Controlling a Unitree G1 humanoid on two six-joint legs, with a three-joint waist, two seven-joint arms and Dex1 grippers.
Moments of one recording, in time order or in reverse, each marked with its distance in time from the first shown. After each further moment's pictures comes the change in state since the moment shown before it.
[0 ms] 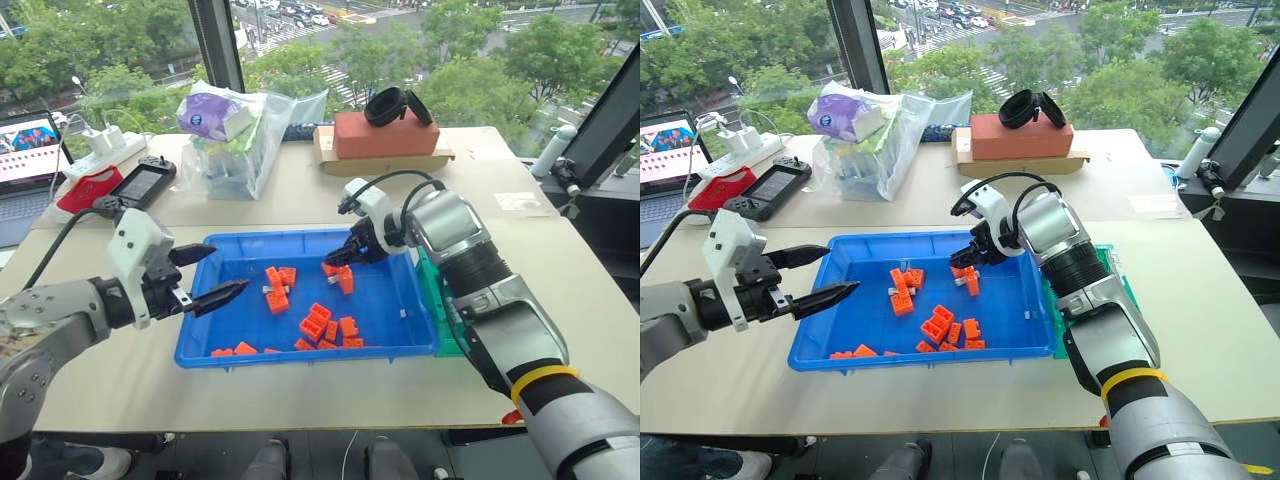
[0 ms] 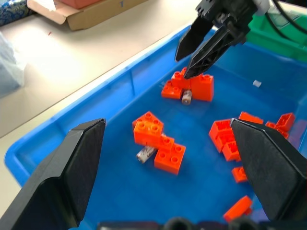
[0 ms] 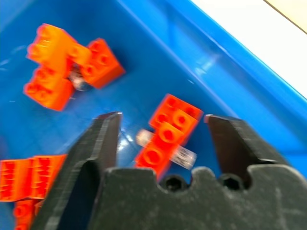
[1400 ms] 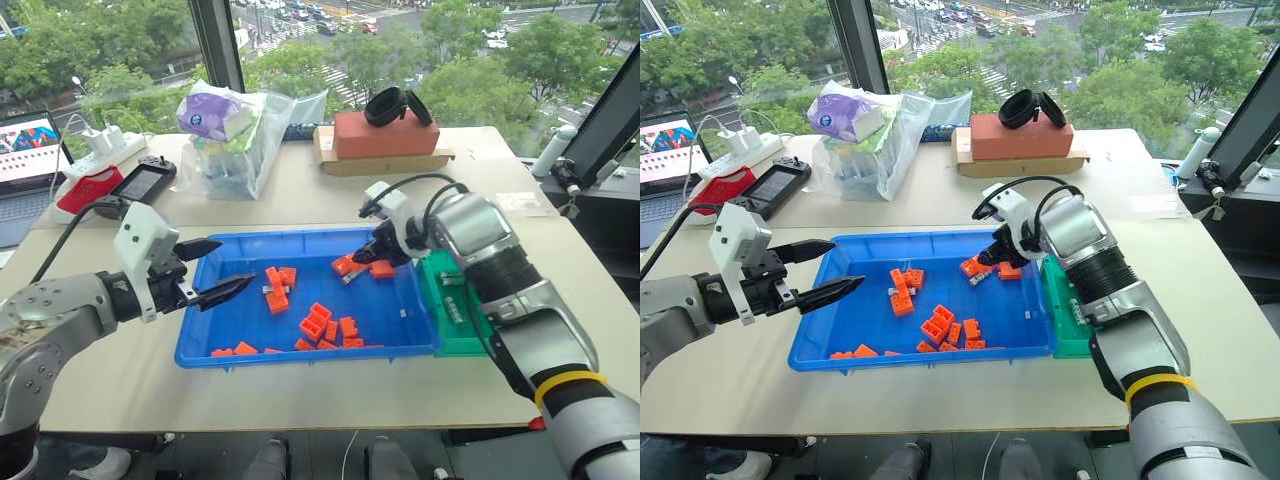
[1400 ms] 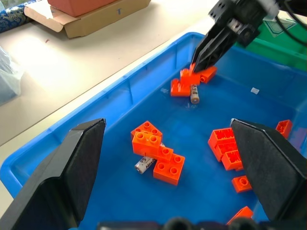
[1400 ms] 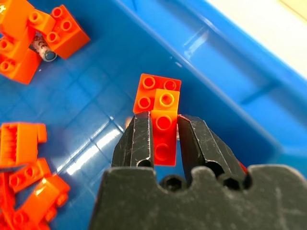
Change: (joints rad) left arm -0.028 0.000 -0.041 0.019 -0.001 -0.017 0.010; right arm 0.039 -0.216 0.051 -0.156 0.115 0.019 0.057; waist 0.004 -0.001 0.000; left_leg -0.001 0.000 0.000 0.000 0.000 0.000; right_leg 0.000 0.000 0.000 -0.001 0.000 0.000
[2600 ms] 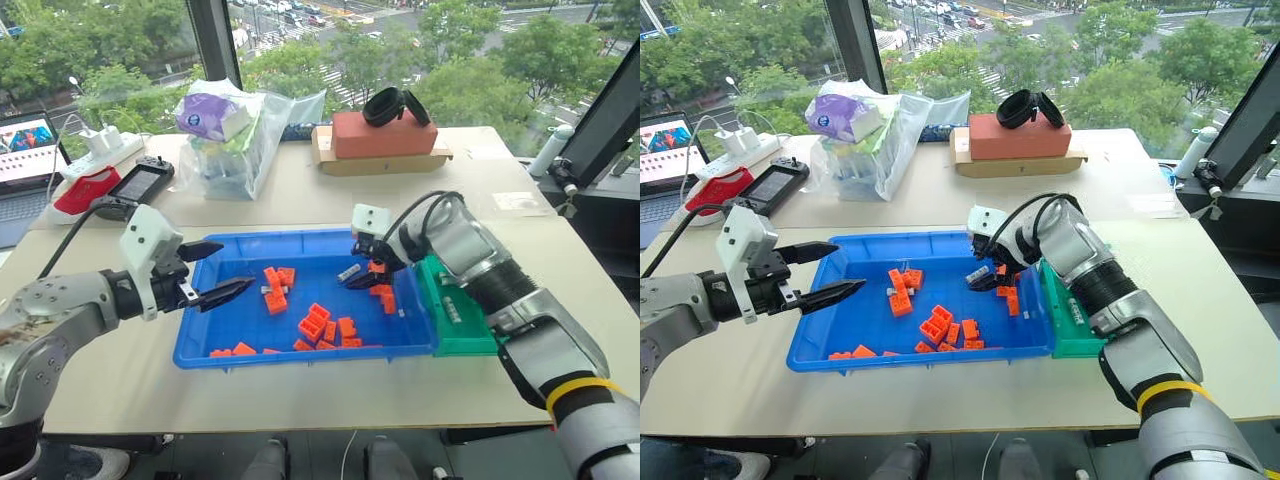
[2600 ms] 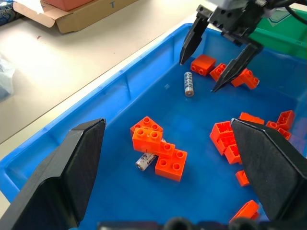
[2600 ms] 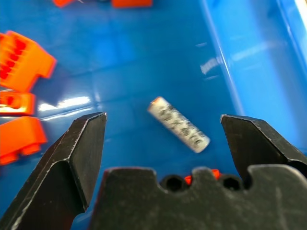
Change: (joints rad) left arm -0.005 0.008 -0.033 0.040 0.065 -0.038 -0.069; right arm 0.019 0.086 0.160 0.263 -0.200 -0.654 0.142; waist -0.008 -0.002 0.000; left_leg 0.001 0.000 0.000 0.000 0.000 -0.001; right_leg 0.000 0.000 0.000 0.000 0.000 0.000
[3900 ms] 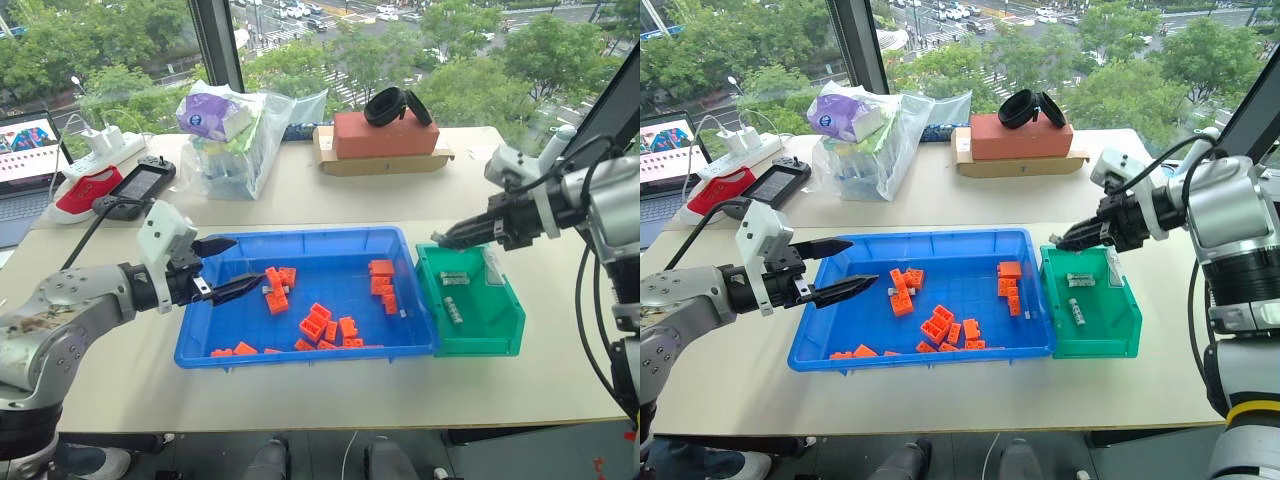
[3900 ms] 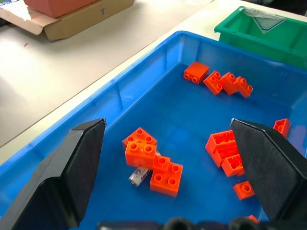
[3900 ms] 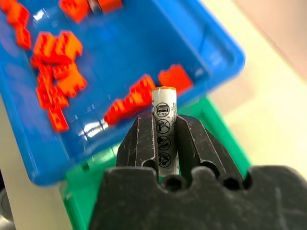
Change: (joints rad) left arm -0.090 -0.034 -0.104 0.074 0.037 -0.044 -0.025; right arm 0.142 -0.503 -0.293 -0.264 0.156 0.284 0.340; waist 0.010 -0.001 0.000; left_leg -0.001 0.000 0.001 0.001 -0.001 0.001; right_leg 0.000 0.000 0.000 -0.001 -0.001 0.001
